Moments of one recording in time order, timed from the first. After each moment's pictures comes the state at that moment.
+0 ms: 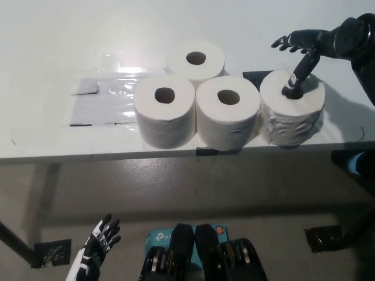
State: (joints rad) left_arm 0.16 0.12 0.00 0.07 -0.11 -0.29 -0.22; right_arm -1.29 -0.38 0.48 1.06 -0.46 0.13 0.65
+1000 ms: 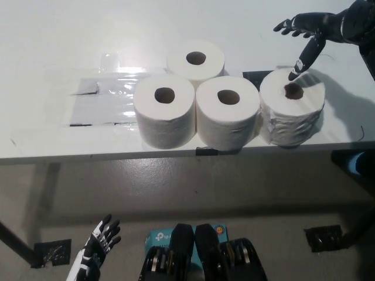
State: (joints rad) left_arm 0.16 0.12 0.00 0.07 -0.11 -0.29 -0.22; right_arm -1.34 -0.39 0.46 1.10 -0.46 0.09 0.66
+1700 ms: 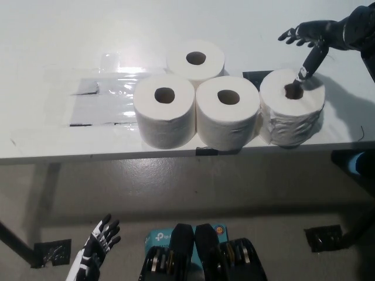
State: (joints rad) left_arm 0.16 0.12 0.00 0.07 -0.11 -0.29 -0.22; right_arm -1.34 -0.39 0.47 1.16 -0.46 0.09 0.67
